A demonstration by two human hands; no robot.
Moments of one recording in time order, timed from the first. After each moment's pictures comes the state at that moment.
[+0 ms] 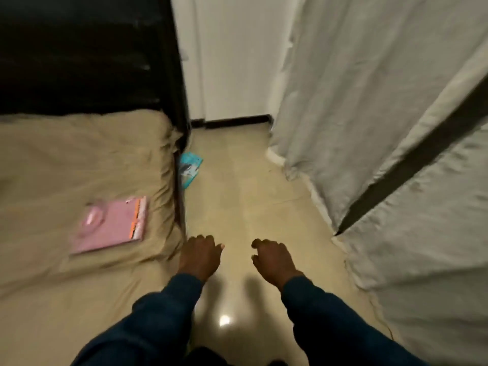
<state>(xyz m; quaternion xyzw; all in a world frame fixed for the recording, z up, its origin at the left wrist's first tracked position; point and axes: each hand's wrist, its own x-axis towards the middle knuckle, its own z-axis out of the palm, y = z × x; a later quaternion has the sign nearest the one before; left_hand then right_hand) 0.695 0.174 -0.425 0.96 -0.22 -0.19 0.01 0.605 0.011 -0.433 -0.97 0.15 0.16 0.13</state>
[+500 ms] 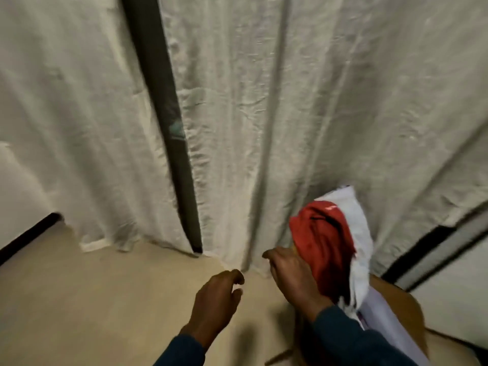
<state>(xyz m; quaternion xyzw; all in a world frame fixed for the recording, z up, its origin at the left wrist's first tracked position) 0.451 -0.039 -0.334 0.66 -0.69 -0.22 0.17 0.262 -0.102 -0.329 -0.80 0.57 -0.15 0.09</state>
